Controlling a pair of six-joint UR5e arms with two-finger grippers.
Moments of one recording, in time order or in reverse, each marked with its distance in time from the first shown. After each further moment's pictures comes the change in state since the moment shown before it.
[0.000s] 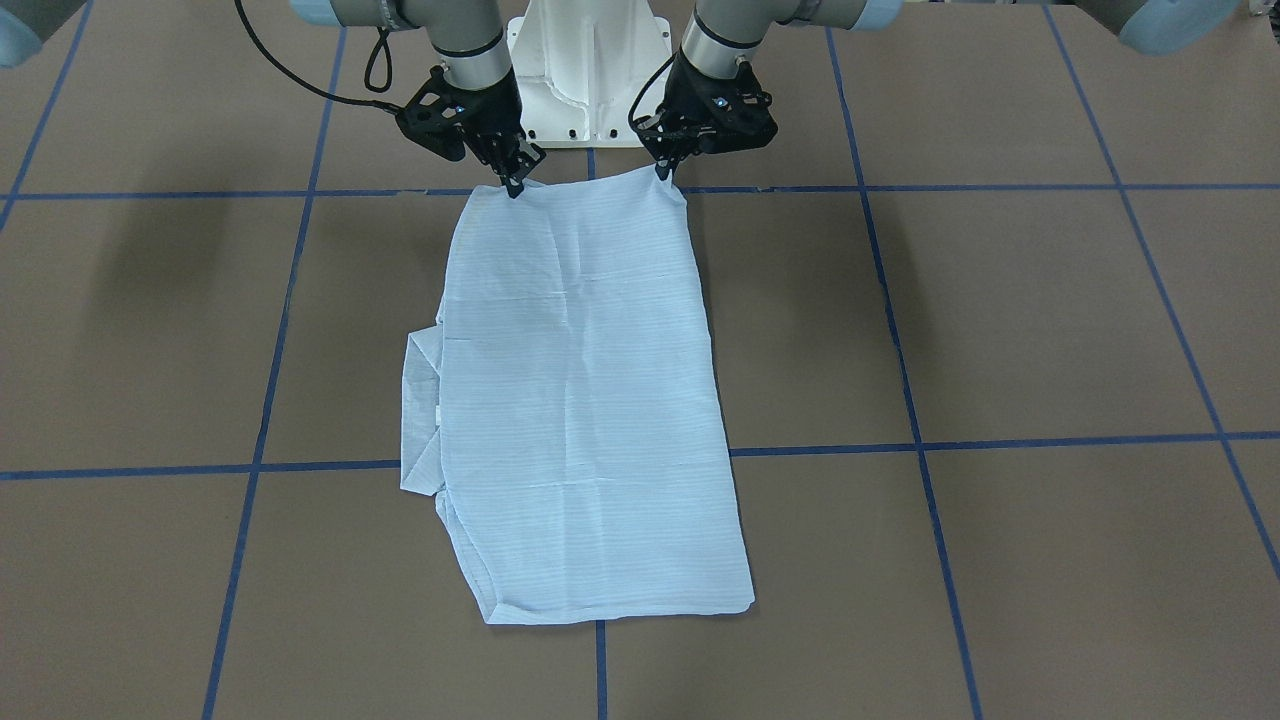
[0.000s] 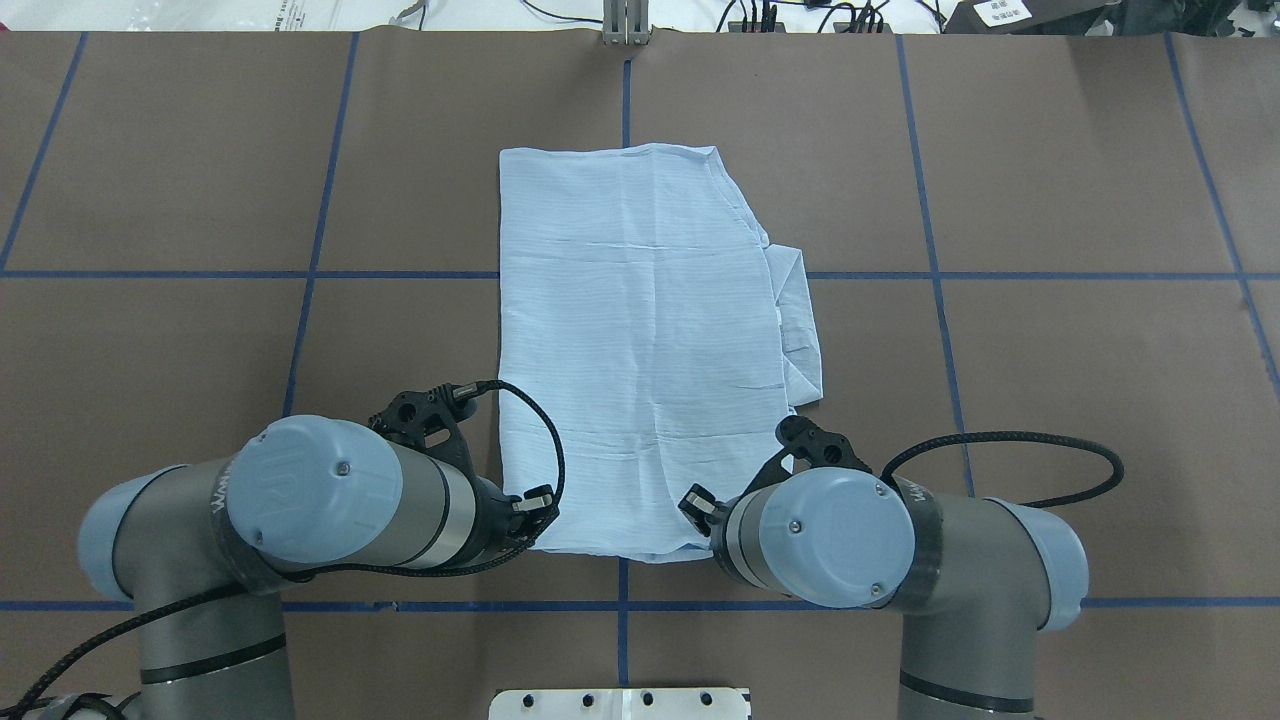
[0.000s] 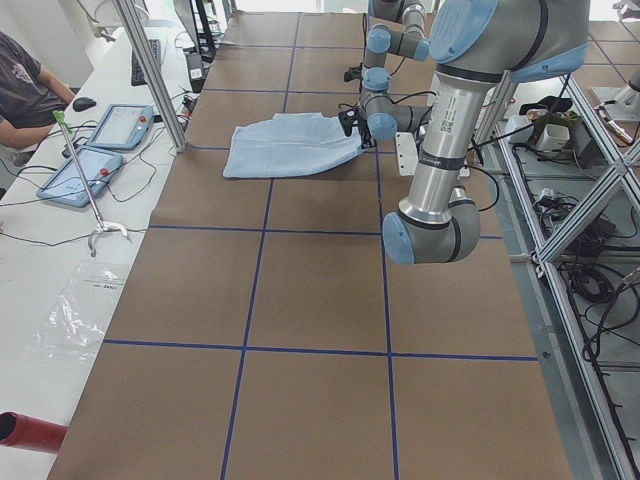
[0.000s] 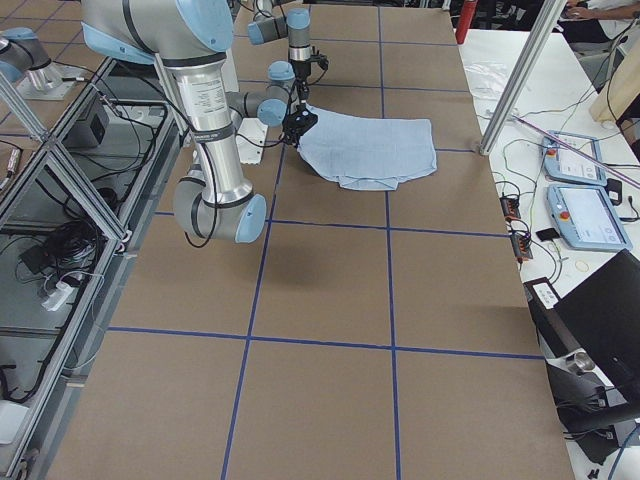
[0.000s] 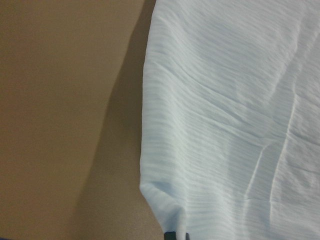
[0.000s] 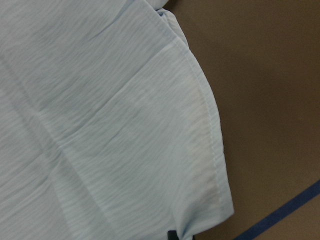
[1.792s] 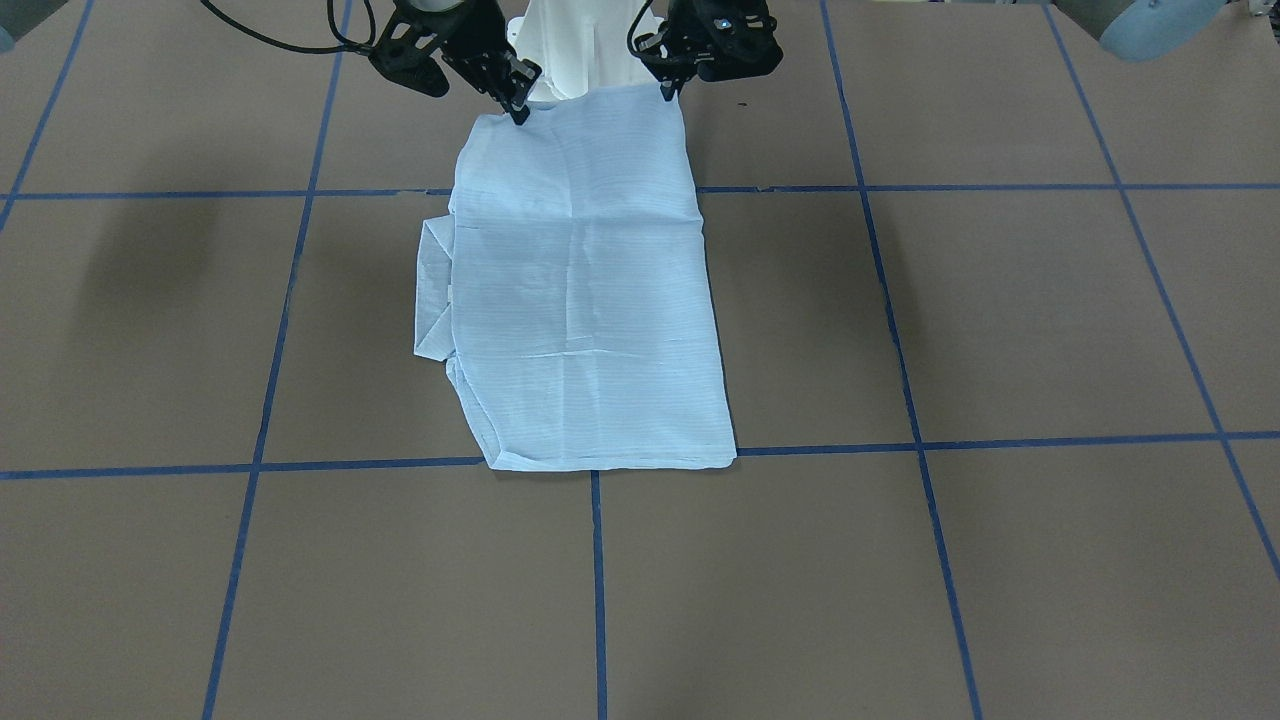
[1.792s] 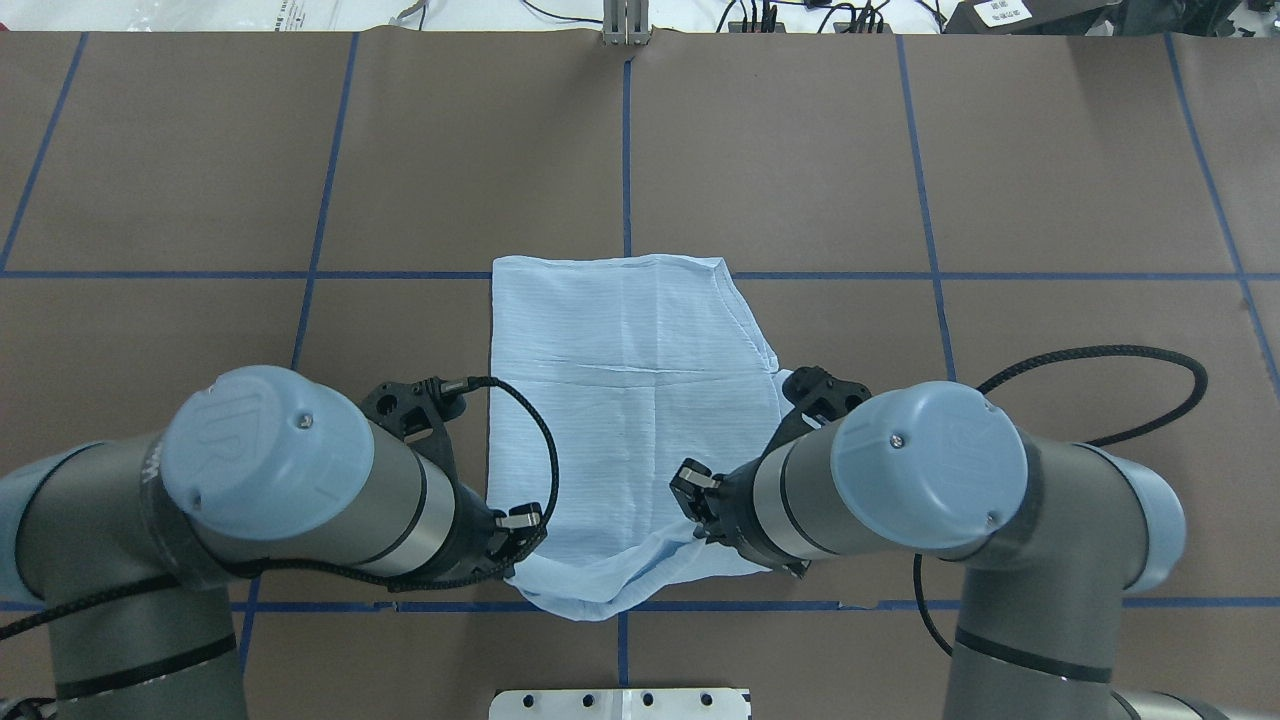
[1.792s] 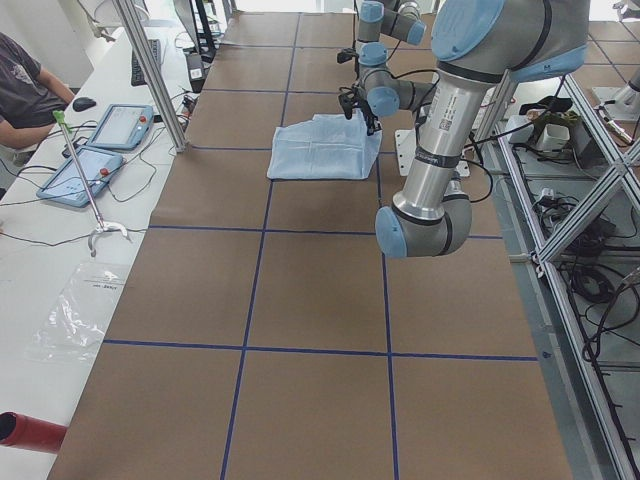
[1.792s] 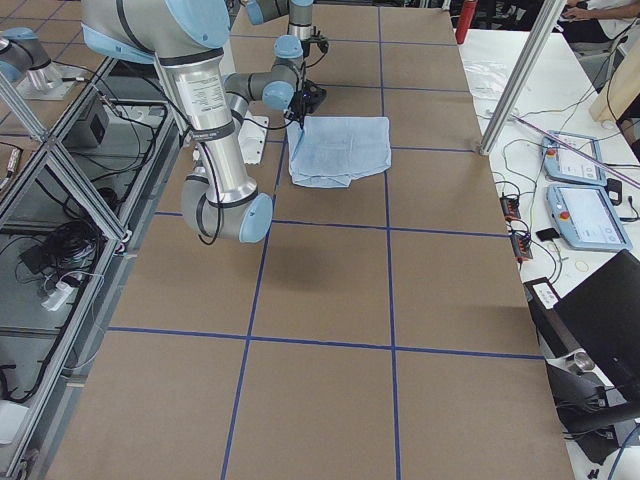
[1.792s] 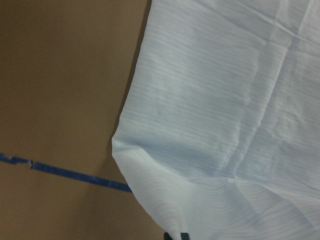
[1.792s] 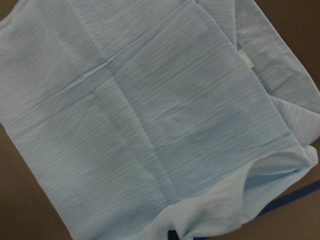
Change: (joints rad) left arm -0.094 -0.069 -0.076 0.207 -0.130 0.107; right arm 0.120 0.064 0.050 -0.003 0.141 -0.187
